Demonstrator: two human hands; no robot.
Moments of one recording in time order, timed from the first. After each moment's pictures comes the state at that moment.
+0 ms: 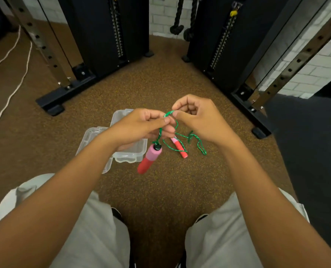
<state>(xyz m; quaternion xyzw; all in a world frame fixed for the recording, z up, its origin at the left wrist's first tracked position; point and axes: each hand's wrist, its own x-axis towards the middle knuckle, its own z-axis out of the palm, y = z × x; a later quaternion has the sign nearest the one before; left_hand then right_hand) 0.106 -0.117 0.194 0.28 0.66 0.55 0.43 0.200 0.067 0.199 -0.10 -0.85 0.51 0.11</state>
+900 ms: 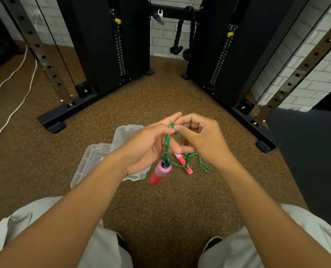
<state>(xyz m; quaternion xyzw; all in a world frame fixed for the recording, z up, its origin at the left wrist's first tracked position) 0.120 -0.120 0.199 0.21 0.52 0.68 0.48 0.197 0.041 0.175 -0.10 -0.78 0.59 0.18</state>
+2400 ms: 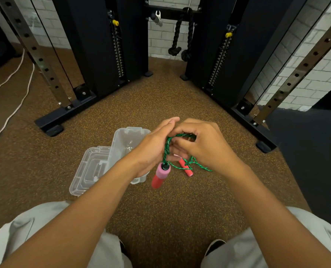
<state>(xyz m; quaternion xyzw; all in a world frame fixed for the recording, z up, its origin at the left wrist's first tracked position) 0.114 -0.096 0.177 0.22 0.59 0.64 0.44 0.200 0.041 0.188 -0.03 -0.93 0.31 0.18</state>
